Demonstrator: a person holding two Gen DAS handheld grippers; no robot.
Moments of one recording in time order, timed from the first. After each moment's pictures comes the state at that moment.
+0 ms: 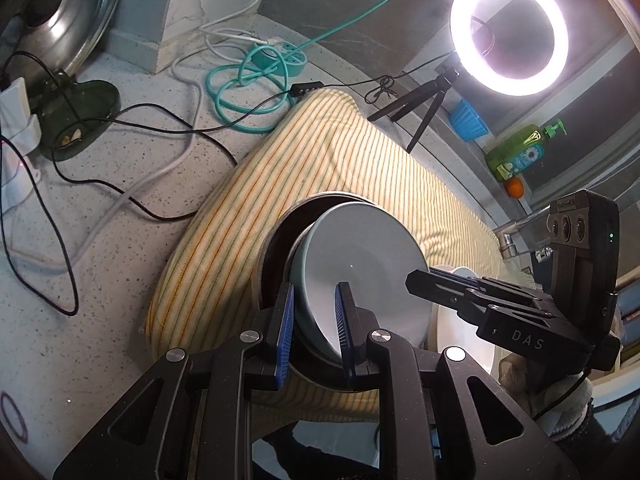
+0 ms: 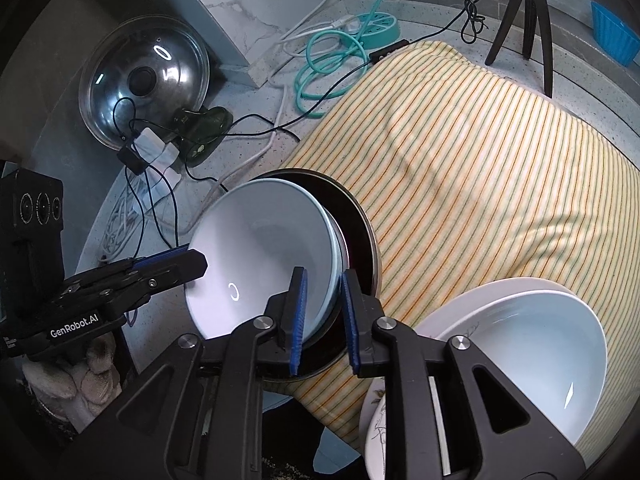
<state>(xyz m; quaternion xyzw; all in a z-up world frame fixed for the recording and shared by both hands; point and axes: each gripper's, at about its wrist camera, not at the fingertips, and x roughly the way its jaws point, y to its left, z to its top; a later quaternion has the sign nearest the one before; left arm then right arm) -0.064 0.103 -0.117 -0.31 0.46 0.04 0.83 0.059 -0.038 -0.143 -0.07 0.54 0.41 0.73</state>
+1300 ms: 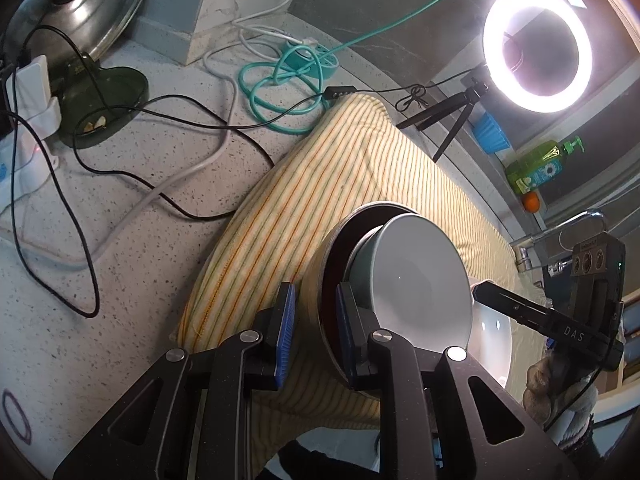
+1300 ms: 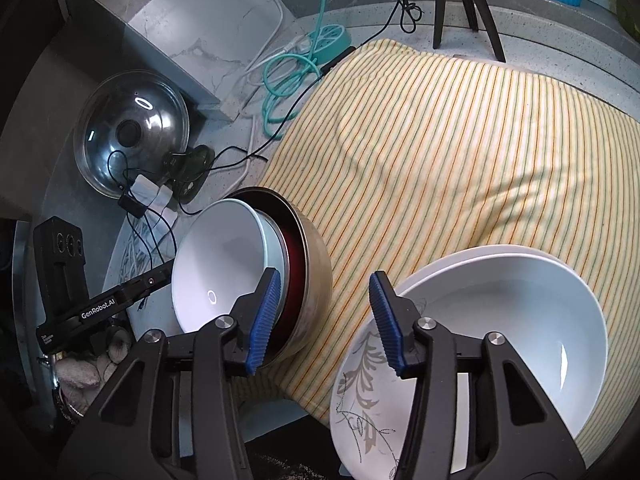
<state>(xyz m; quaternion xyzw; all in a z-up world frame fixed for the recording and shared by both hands) -0.071 0.127 -0.134 -0.32 0.46 0.07 0.83 0.080 -0.088 -0.152 0.02 0.56 0.38 0.74</state>
